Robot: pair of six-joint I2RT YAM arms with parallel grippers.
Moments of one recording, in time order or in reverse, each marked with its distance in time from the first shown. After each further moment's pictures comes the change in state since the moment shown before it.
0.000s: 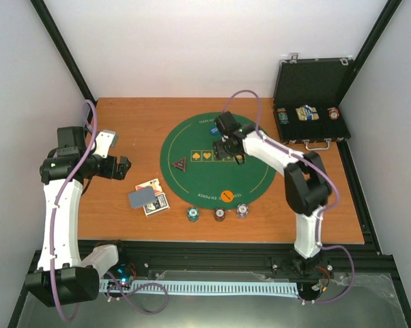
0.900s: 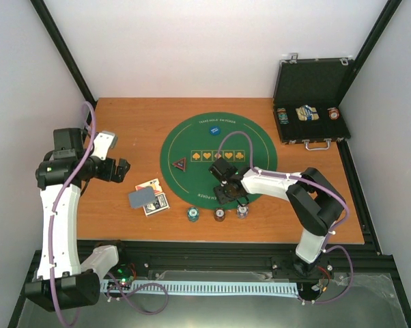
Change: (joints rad) left arm 0.000 -0.035 0.034 -0.060 0.014 0.038; right arm 0.237 -0.290 -0.626 0.154 -0.037 0.109
